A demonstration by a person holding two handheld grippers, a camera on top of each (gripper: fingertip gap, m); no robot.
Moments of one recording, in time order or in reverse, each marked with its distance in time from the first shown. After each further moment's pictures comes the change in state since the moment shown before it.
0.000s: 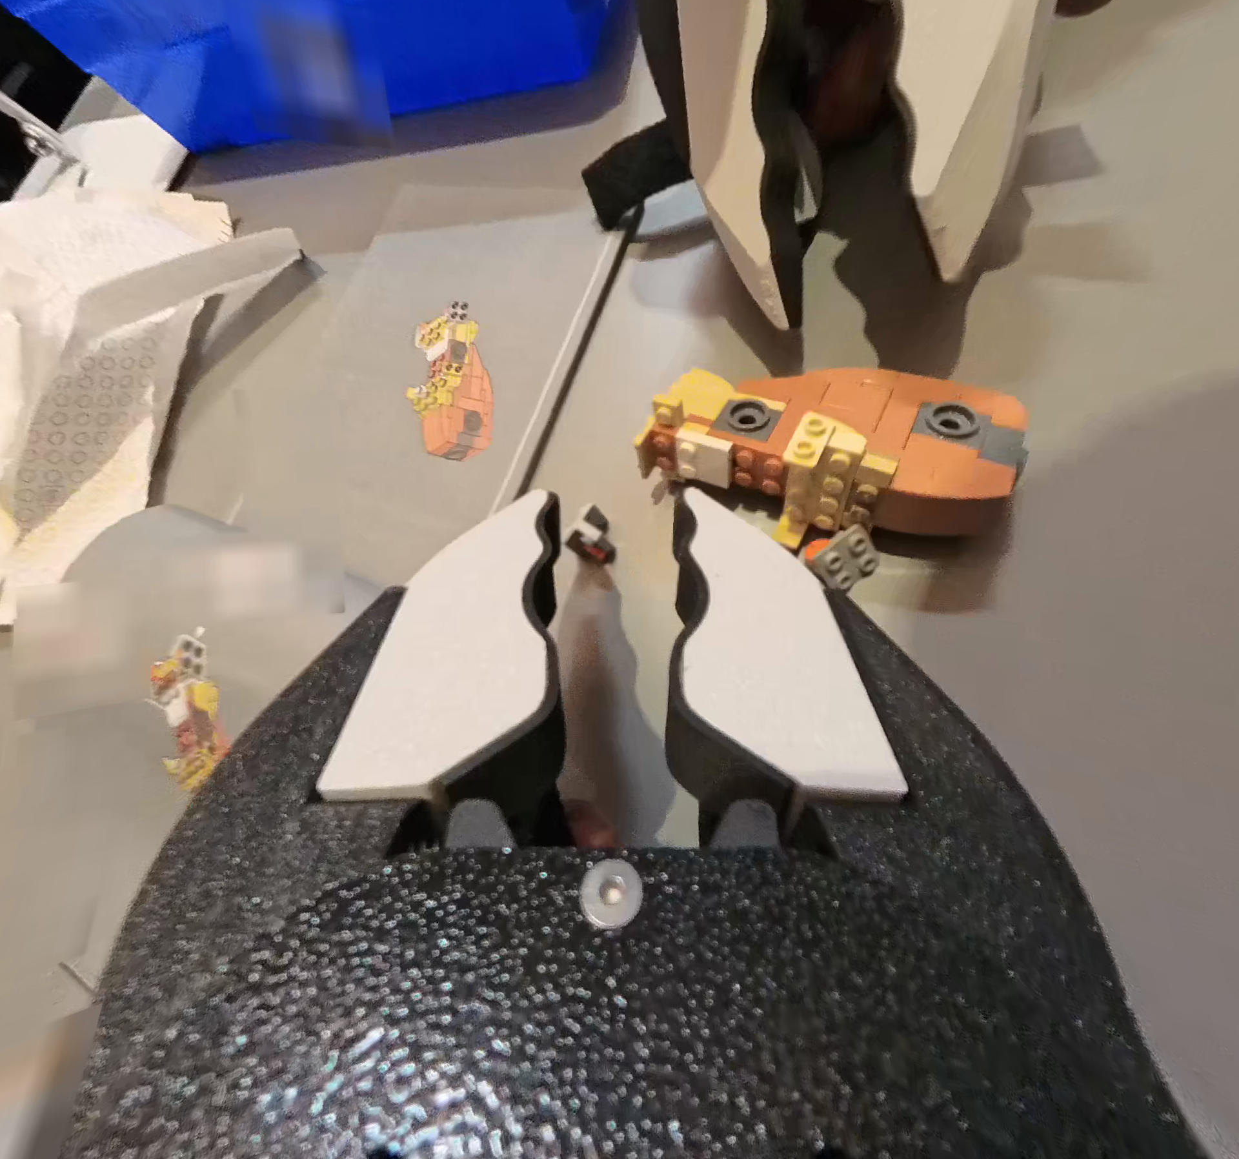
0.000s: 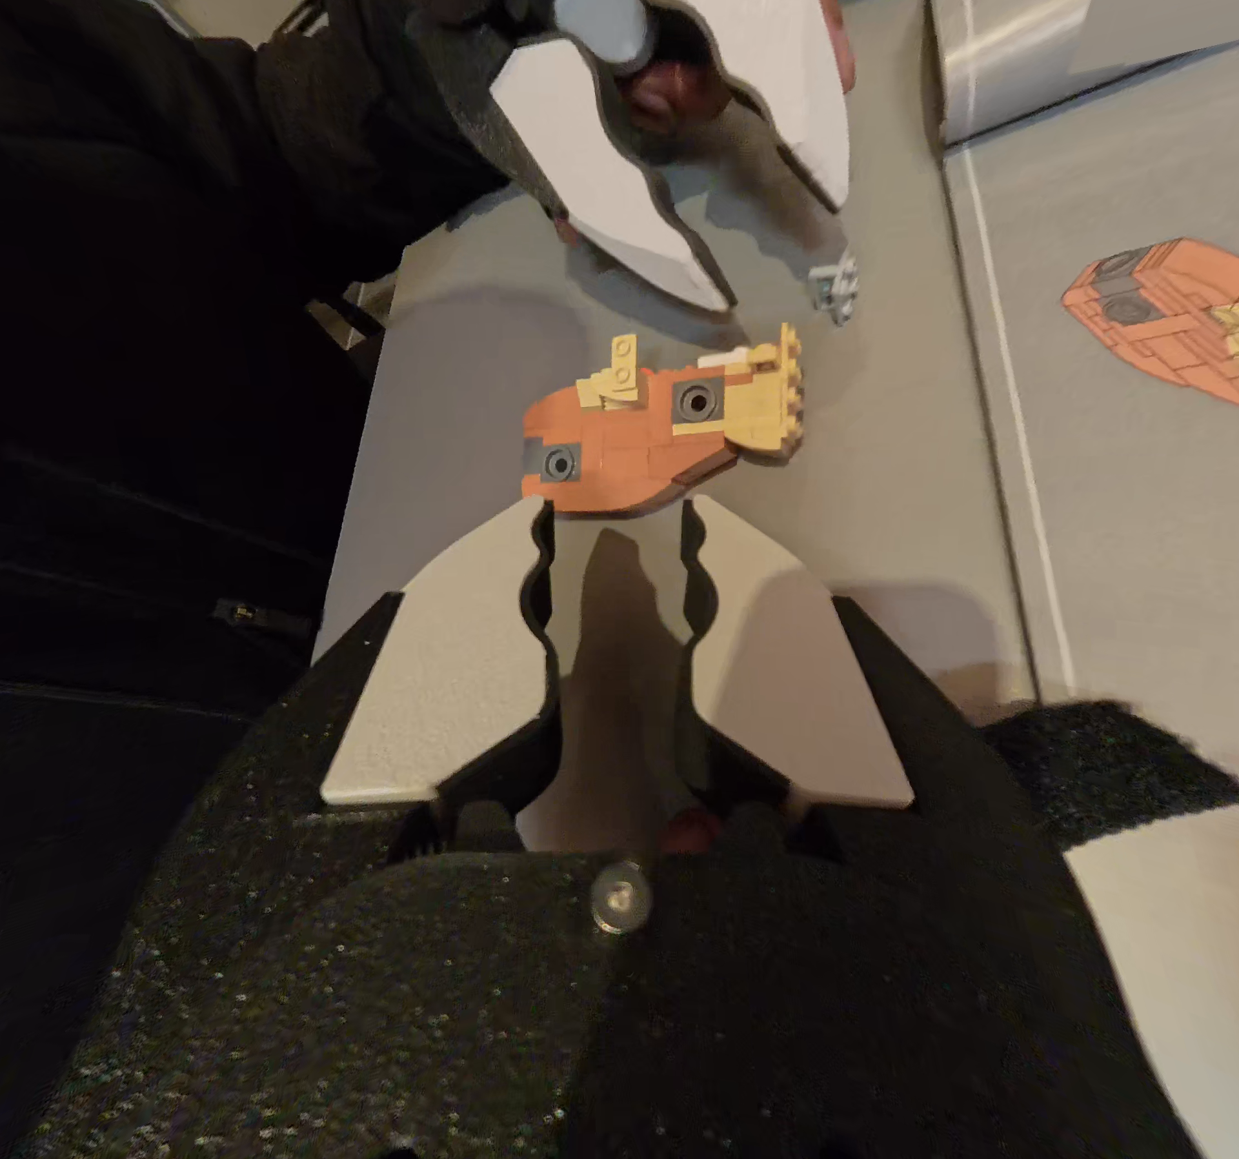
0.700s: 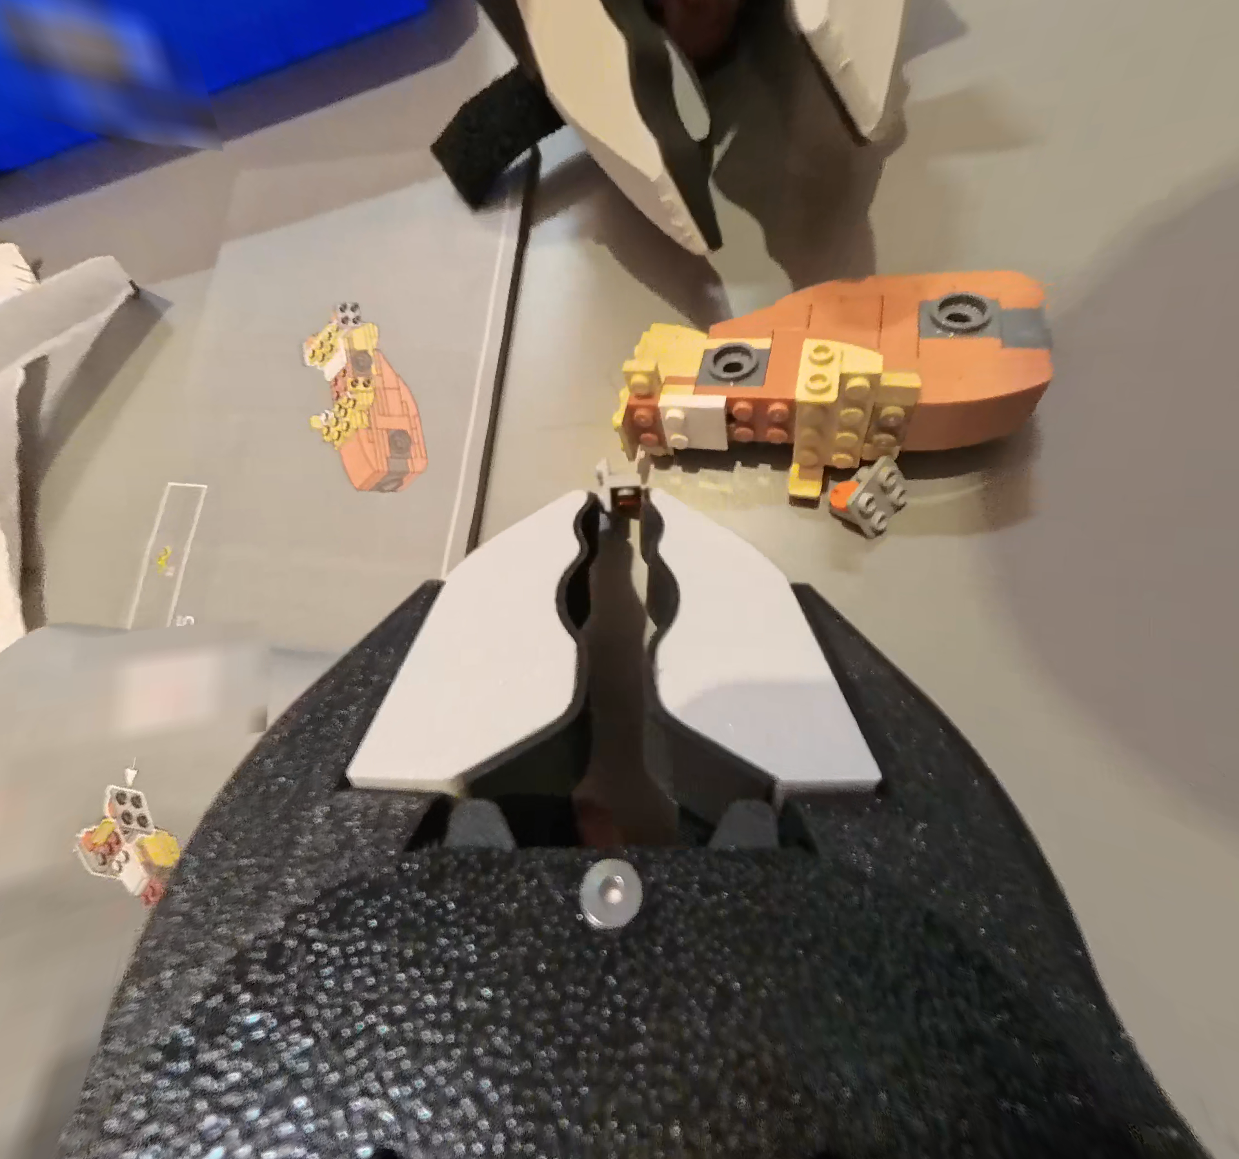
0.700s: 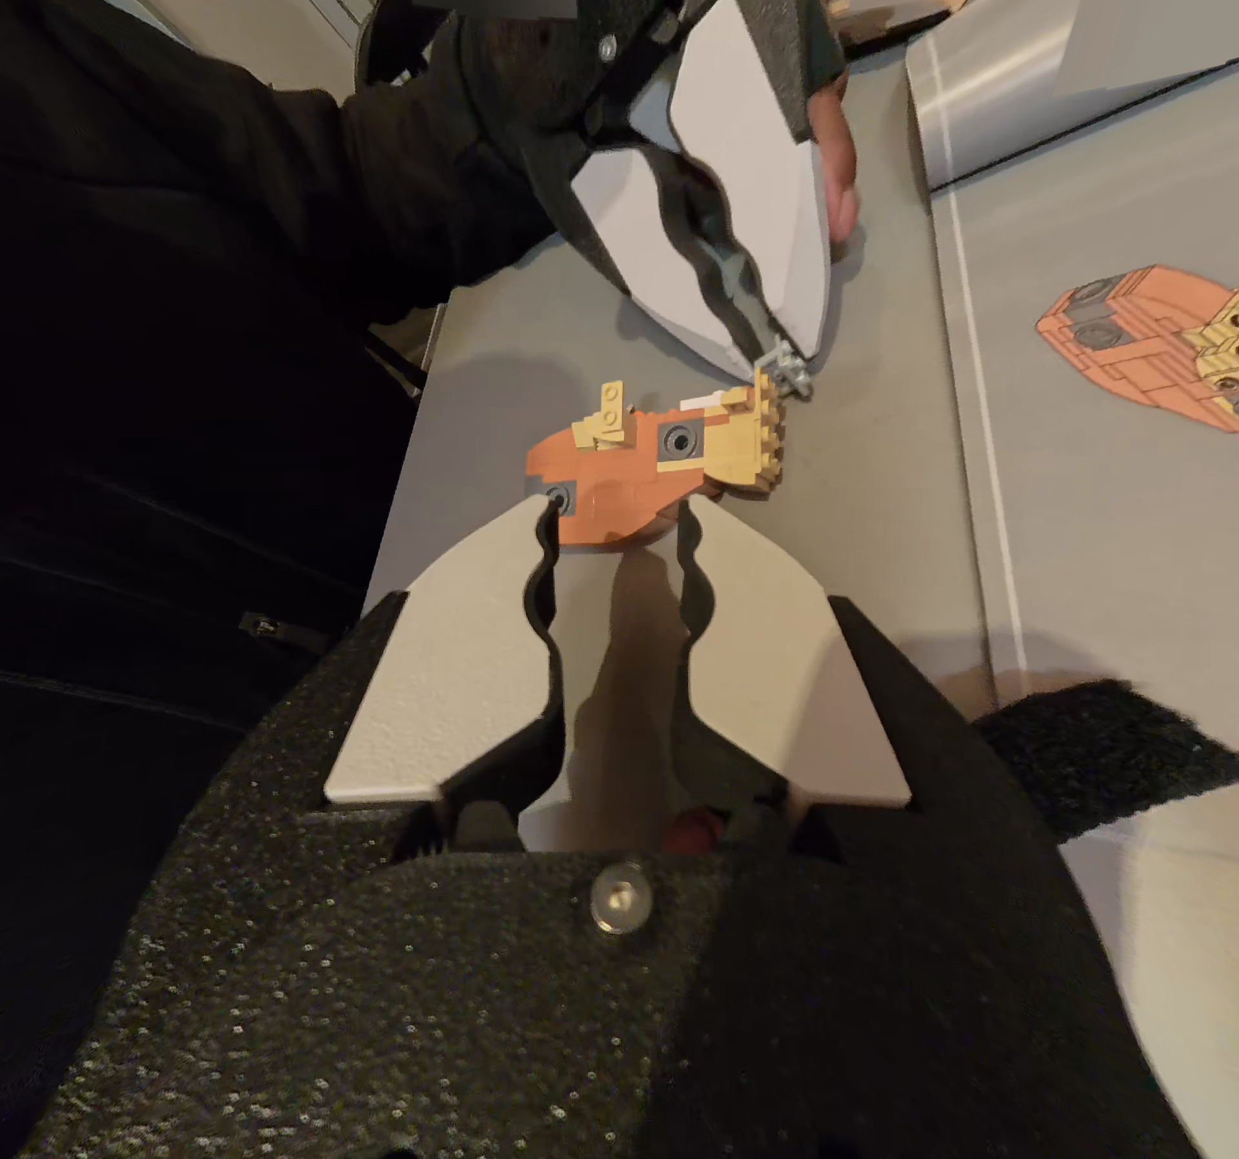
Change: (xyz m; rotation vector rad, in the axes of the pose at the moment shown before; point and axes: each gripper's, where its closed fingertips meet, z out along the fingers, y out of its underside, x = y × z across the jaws) left arm 0.006 0.014 0.018 -0.054 0.223 0.150; right arm 0.007 -0.013 -0.004 0.087 -0.080 0.051
